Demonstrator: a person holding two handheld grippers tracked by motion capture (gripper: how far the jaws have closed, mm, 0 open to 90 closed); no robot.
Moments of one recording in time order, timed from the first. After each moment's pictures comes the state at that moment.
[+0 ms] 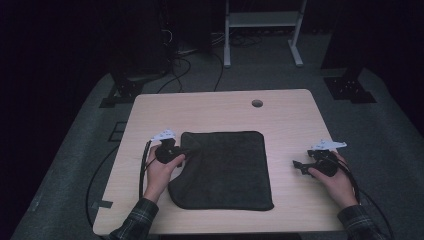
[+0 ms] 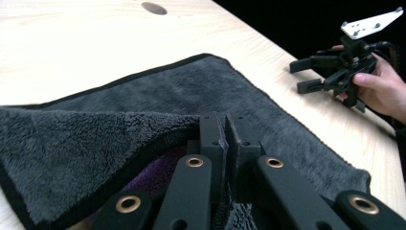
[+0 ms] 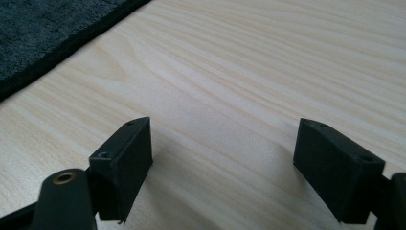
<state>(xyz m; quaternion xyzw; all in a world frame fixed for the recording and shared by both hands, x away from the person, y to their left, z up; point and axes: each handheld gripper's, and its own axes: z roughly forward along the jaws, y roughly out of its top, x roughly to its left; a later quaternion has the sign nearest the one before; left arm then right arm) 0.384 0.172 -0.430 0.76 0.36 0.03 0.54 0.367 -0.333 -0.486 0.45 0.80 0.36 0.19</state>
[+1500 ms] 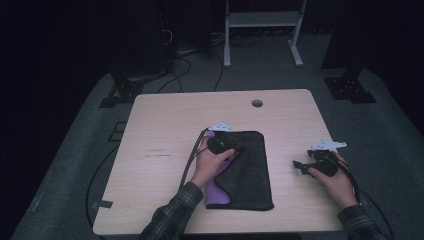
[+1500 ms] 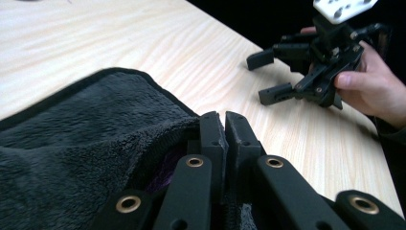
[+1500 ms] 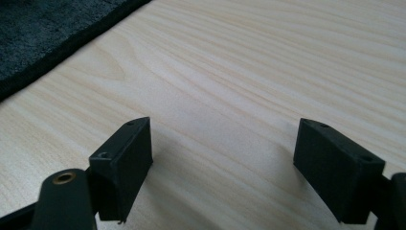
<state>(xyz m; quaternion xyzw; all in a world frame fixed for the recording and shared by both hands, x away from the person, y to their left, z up) 0.421 0.027 -0.444 0.81 0.28 -0.04 0.52 0.367 -0.333 -0.486 0.45 0.80 0.36 0.19</state>
